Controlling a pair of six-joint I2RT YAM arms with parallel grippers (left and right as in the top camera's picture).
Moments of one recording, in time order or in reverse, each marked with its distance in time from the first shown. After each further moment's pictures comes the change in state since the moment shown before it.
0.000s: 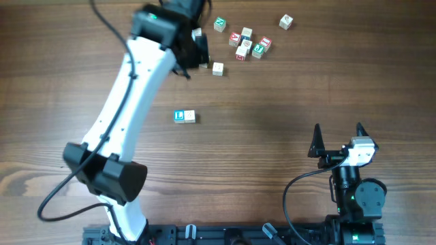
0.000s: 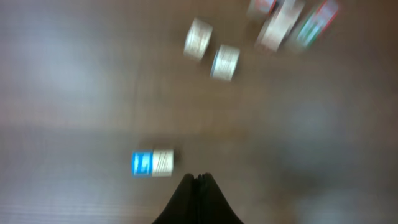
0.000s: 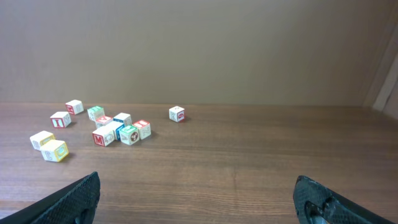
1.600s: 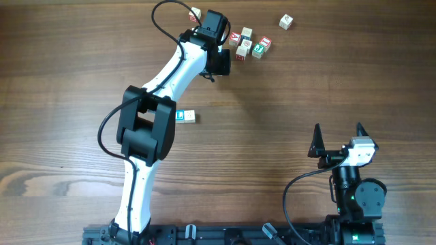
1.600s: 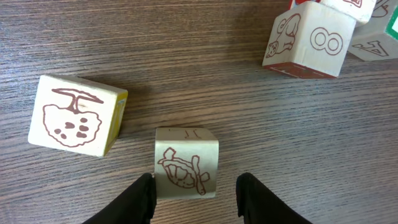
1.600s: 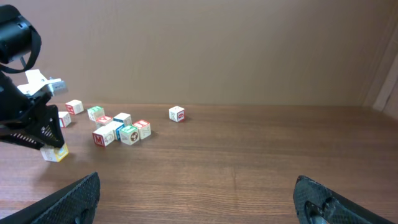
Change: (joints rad) left arm -0.025 0.398 -0.229 0.582 0.127 0.121; right arm 0.000 0.000 0.000 0.000 0.000 0.000
